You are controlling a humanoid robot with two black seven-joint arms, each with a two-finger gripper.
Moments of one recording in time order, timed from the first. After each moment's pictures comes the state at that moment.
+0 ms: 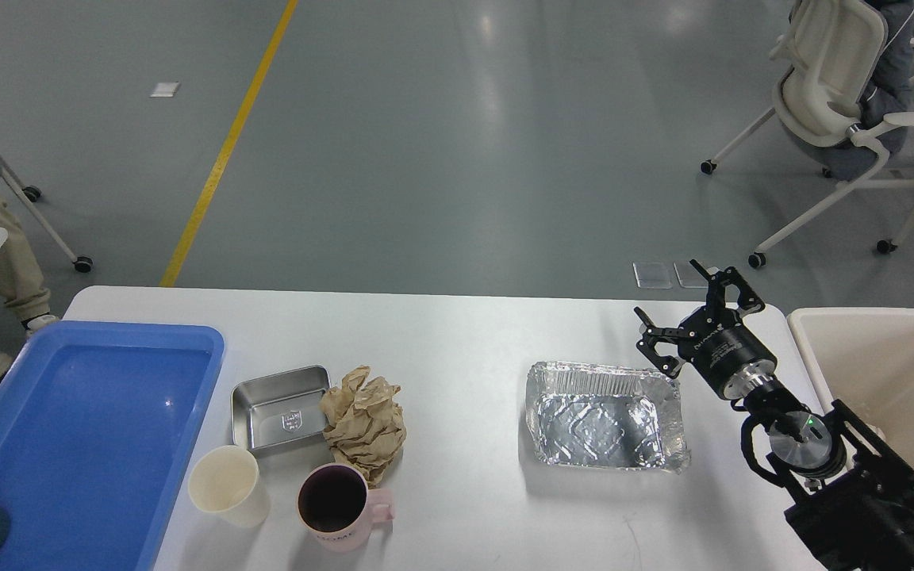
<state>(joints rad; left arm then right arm) -0.12 1.21 -1.07 -1.36 0.41 -0.14 -0.03 0.41 -0.17 1.28 0.76 -0.15 0.46 -0.02</state>
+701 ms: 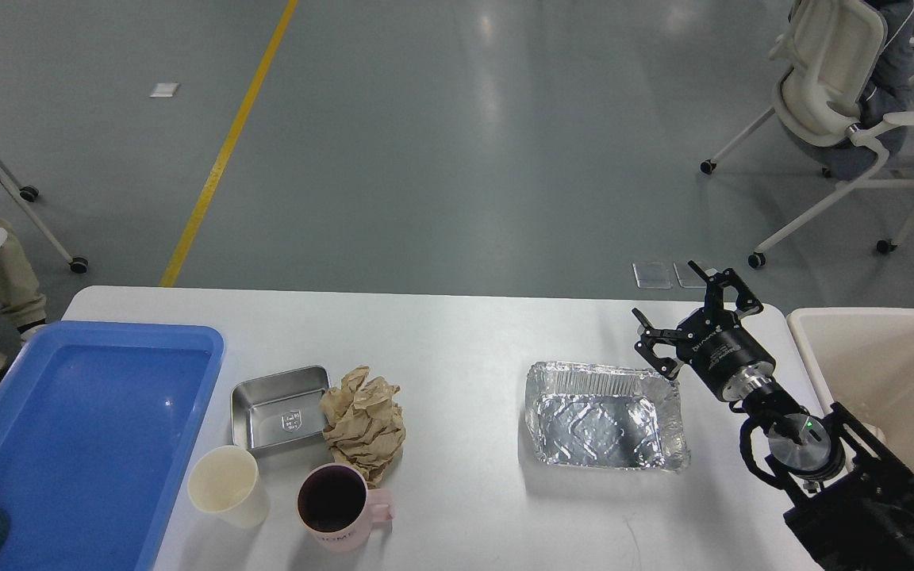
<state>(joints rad) -0.14 1.50 -1.03 -1.52 0.40 -0.19 -0.09 0.40 -0.17 1.28 0.78 -0.15 0.46 -0.02</state>
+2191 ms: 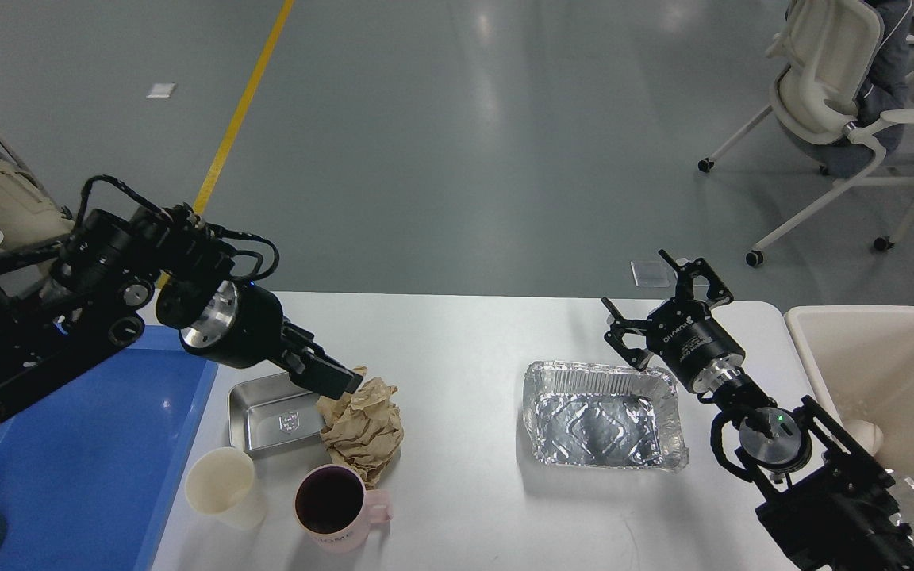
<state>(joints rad) -0.97 0.58 -0.46 -1.48 1.71 -0.96 -0.08 0.40 -0.11 1.28 0.83 -0.15 0.46 -0.02</state>
